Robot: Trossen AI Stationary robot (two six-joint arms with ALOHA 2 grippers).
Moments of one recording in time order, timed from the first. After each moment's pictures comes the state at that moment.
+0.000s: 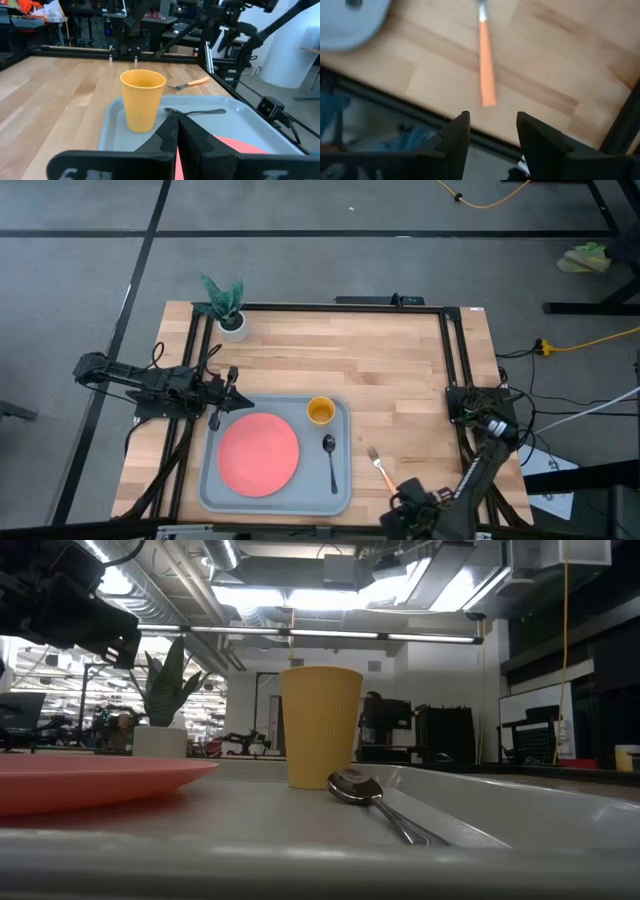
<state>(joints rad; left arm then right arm) -0.18 0.15 0.01 0.10 0.01 -0.12 0.97 2.17 2.04 -1.57 0.13 2.14</state>
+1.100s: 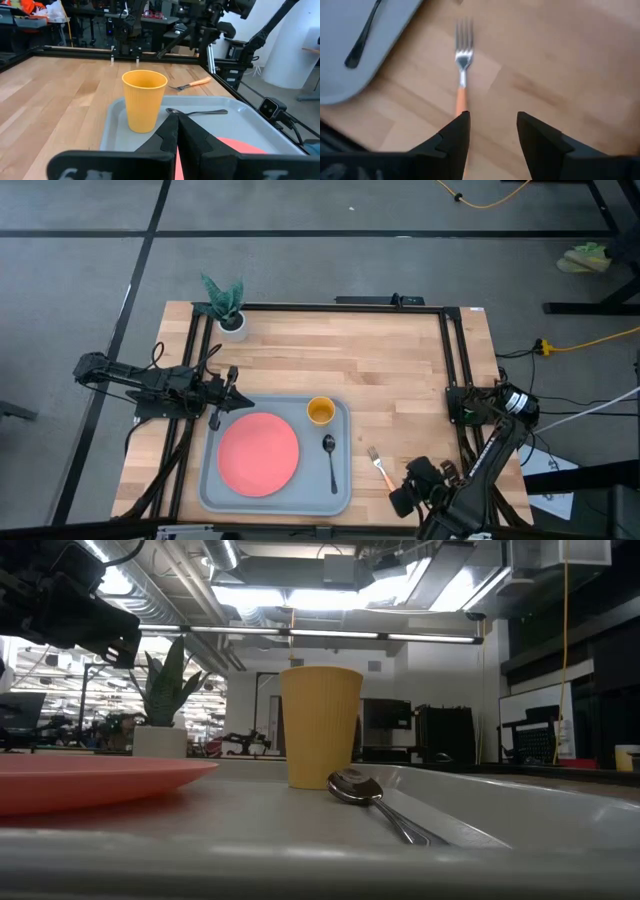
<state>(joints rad) -0.18 0.15 0.01 0.10 0.00 -0.12 1.01 1.92 1.58 -1.40 0.38 2.11</state>
